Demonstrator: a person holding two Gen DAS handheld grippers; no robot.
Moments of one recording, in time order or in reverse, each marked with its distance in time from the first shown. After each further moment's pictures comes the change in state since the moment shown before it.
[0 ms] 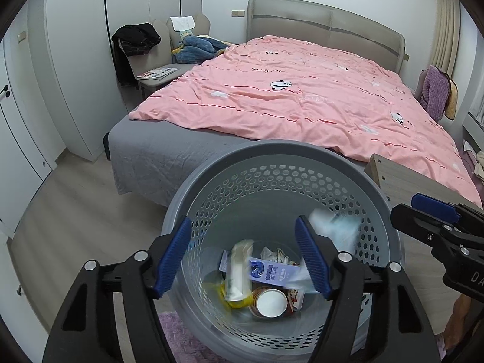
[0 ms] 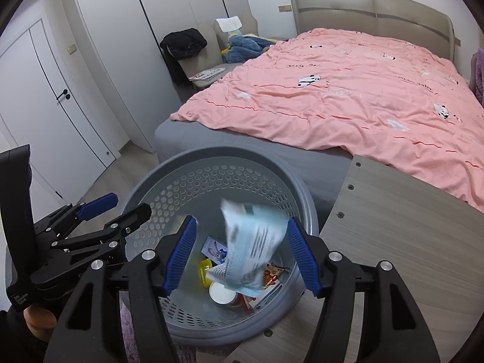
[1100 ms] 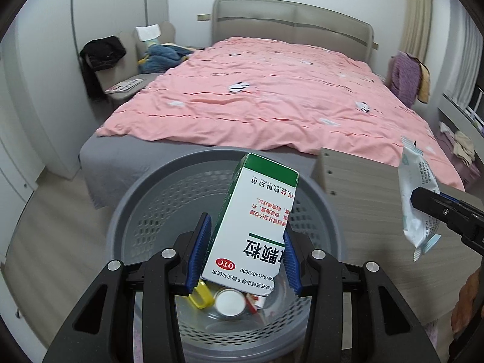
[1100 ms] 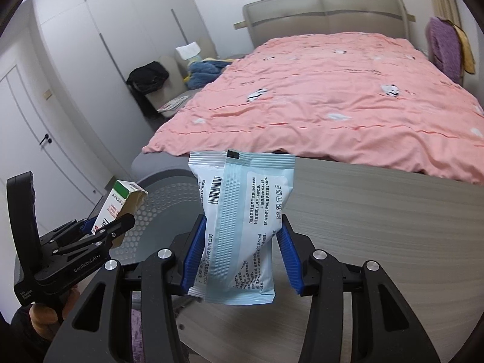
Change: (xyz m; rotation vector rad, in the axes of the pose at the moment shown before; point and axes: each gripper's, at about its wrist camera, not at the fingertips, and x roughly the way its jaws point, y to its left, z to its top) left arm -0.021 -0.059 0.002 0.087 -0.010 -0.099; right arm -0.064 -0.070 -0.017 0.143 -0.084 -0.054
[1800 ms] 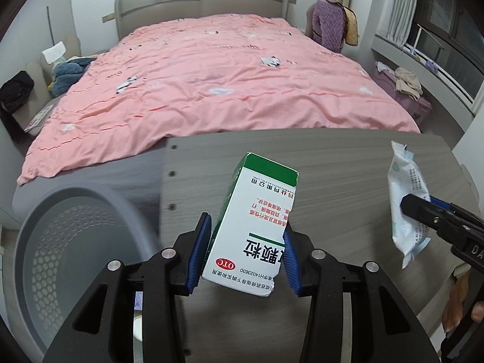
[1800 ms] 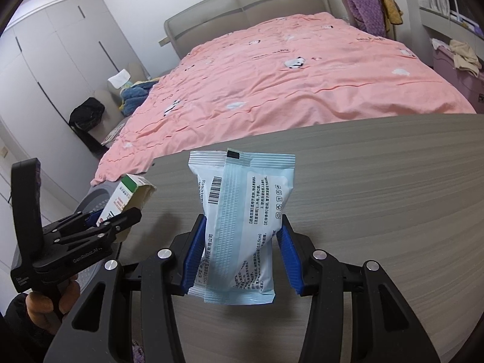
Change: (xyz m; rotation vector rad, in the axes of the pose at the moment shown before) left arm 0.051 -0.171 0.013 0.293 0.115 -0.251; right arm -0.062 -0.149 -0.048 0.280 -0.039 -0.191
